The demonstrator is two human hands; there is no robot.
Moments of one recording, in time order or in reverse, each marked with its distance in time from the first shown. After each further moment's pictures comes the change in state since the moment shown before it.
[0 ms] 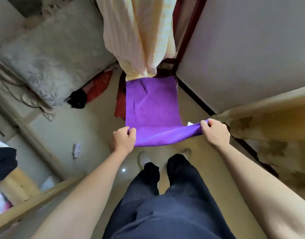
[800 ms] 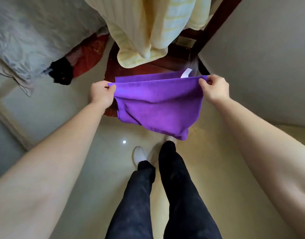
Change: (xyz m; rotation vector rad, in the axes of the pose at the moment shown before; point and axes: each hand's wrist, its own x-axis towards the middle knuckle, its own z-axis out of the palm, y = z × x) left_hand 0.282 -0.019 0.116 -0.144 -0.002 -0.226; right_hand 0.295 -0.077 0.128 0.124 -0.143 -0.134
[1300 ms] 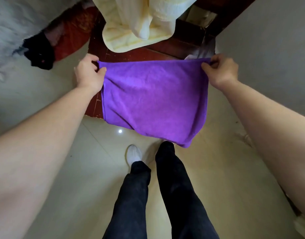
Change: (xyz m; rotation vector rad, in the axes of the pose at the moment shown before) left_hand 0.094 -0.033 0.066 0.117 0.093 0.085; right_hand 0.108 0.024 0.062 -0.146 -0.002 -0.025
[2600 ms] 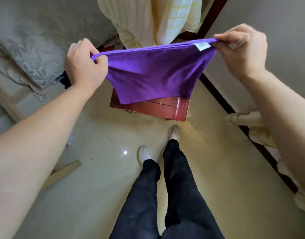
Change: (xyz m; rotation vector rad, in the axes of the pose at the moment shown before) left_hand -0.142 0.053 -0.223 0.031 0.439 0.485; right_hand -0.217 -0.079 -0.193 -0.066 0.453 -0.596
